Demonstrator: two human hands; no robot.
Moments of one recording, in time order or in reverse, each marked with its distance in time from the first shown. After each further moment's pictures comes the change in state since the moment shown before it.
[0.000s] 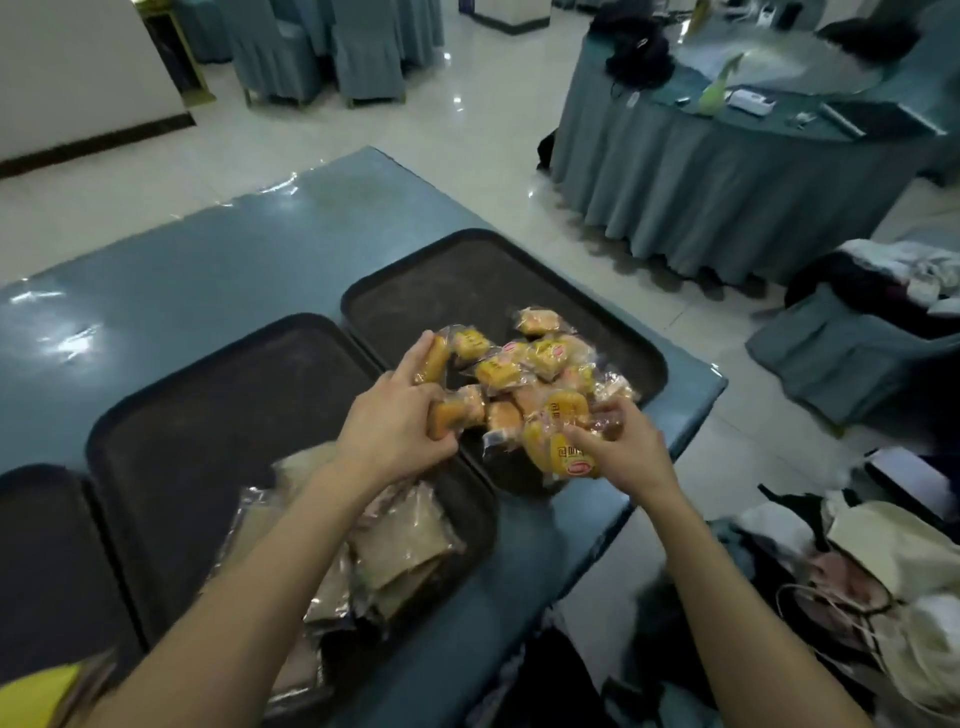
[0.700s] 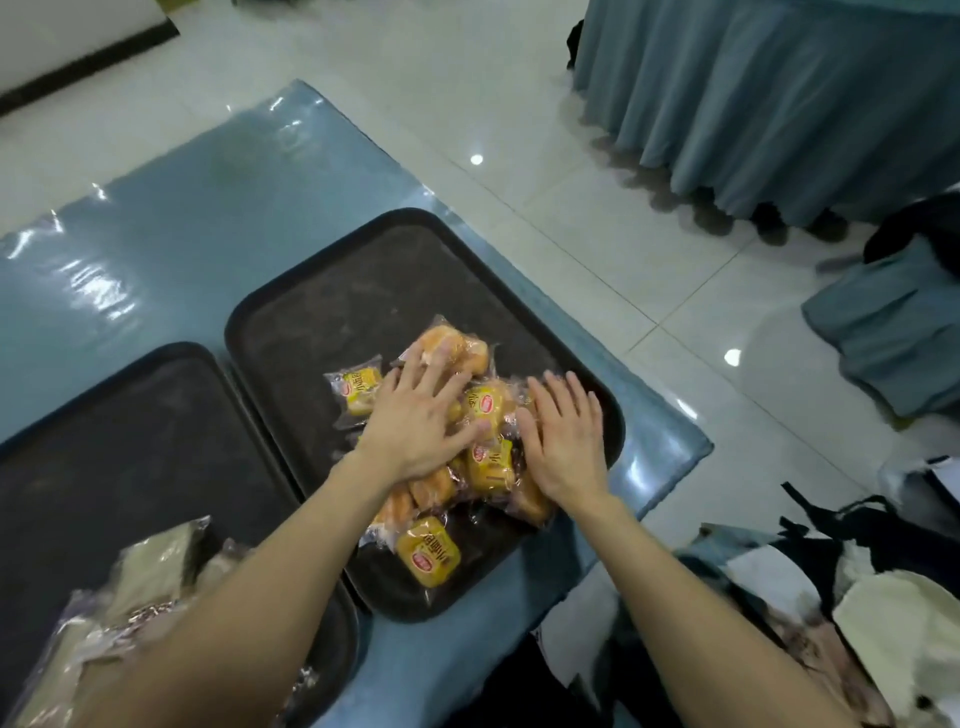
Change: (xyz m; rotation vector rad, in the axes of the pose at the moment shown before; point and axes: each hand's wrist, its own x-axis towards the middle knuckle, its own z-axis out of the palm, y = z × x) left_hand 0.226 0.084 0.119 0.239 -0.339 -0.081; right_hand 0.226 0.077 0.000 -0.491 -0.067 -0.364
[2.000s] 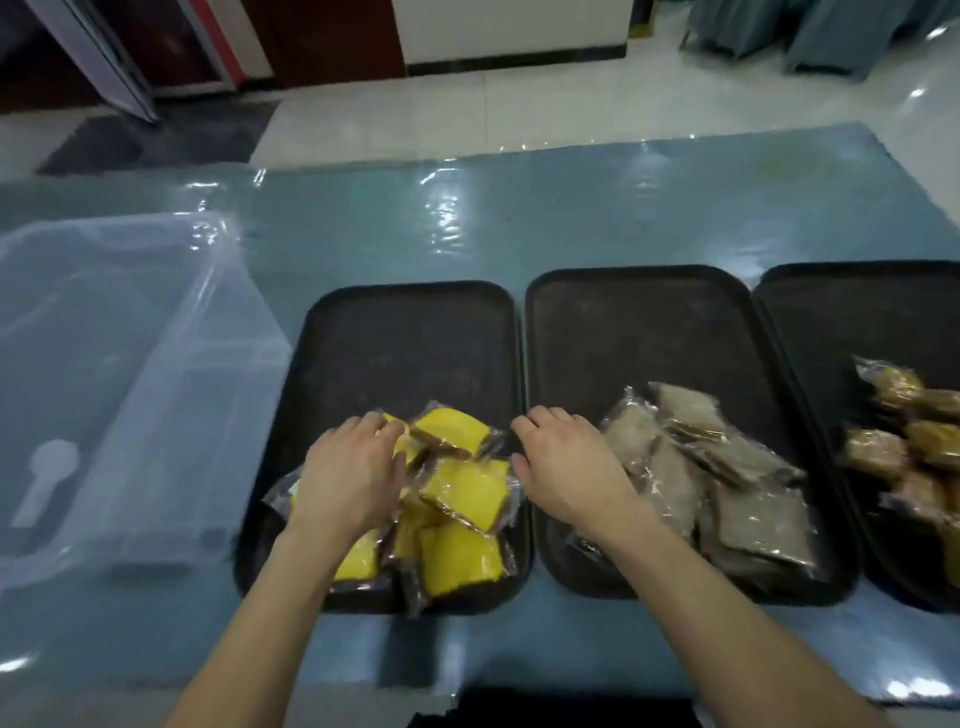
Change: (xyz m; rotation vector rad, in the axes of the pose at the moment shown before) left_hand -0.664 -0.324 0.131 -0.042 0.269 -0.857; right_hand -0.318 -0.550 0.148 -0.296 -0.289 -1.014
